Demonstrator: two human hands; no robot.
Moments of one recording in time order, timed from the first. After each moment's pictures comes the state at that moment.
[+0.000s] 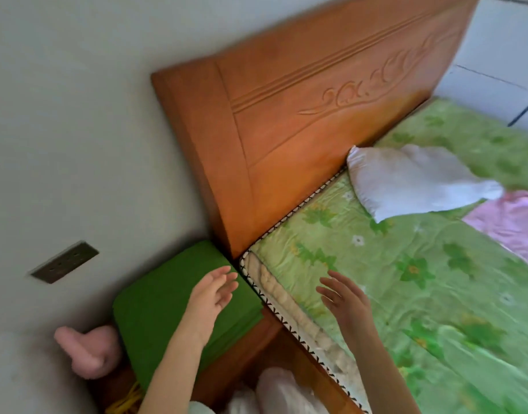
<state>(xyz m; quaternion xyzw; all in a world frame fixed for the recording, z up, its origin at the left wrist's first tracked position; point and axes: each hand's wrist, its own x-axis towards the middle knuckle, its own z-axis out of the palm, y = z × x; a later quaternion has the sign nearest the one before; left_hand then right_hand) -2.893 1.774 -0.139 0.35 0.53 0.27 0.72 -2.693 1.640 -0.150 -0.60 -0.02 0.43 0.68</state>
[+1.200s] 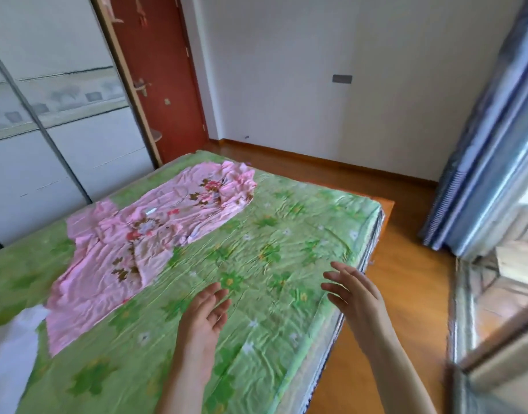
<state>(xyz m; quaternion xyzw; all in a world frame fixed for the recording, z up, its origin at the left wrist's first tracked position) -2.512 1.322 -0.002 0.56 -0.01 -0.26 0.78 -2.649 1.134 -0.004 -0.43 0.29 -0.31 0.79</state>
